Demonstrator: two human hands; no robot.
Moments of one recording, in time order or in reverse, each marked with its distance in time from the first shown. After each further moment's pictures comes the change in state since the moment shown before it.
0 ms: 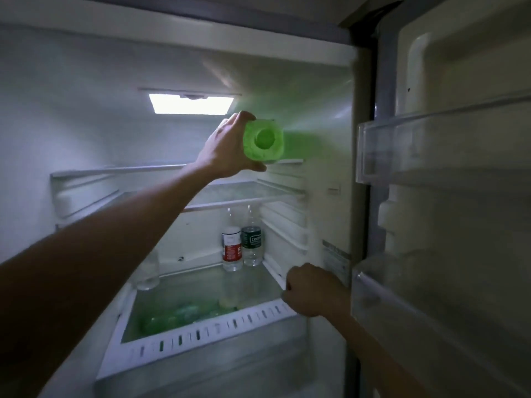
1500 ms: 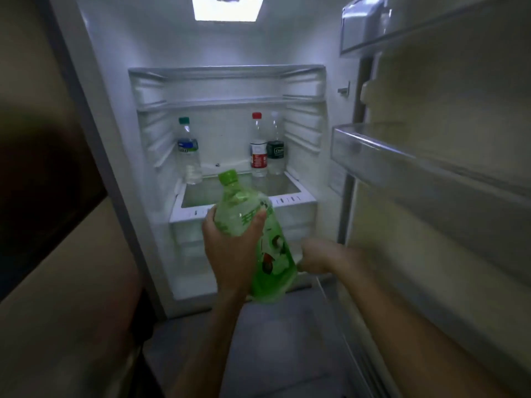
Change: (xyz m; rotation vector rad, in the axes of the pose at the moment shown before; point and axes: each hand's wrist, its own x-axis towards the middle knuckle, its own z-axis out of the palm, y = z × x) left_hand -0.366 0.171 -0.002 -0.611 0.477 -1.008; right_hand -0.122 -0.007 0.103 0.074 -0.387 0.013
